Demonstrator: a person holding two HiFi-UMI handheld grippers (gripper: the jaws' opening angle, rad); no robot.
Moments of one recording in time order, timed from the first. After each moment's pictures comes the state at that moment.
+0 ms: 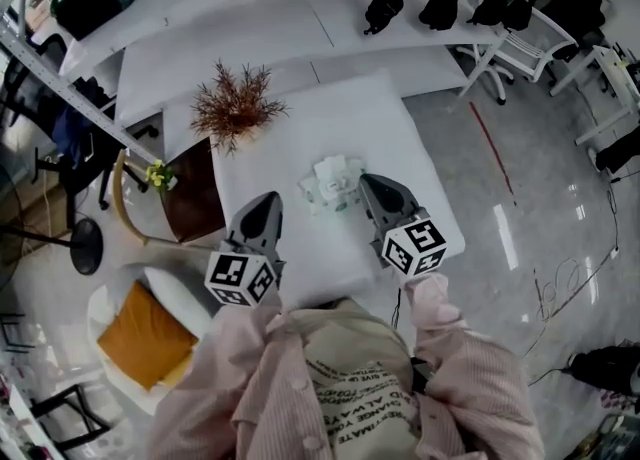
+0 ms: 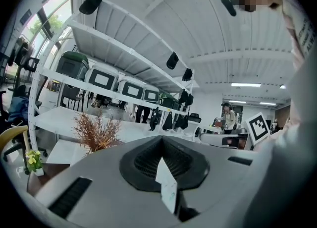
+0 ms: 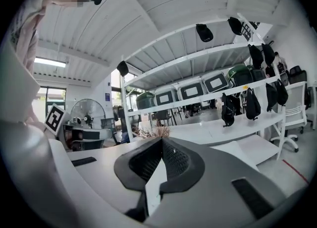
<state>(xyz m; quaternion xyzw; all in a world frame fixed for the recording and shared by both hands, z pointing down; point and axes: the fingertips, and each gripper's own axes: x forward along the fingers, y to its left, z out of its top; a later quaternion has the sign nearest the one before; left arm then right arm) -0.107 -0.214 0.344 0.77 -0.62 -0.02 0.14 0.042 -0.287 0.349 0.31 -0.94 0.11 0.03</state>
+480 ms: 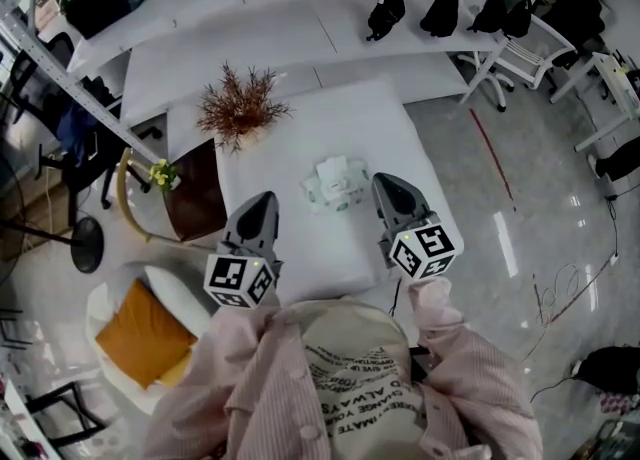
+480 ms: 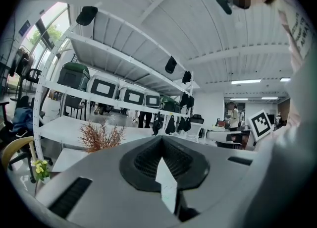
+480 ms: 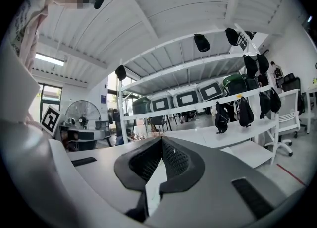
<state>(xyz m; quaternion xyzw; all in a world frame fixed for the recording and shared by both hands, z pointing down) -0.114 -0.197 0.323 0.77 -0.63 -0.02 0.11 0.065 -0.283 0.325 0.34 -0.94 0.09 0.01</state>
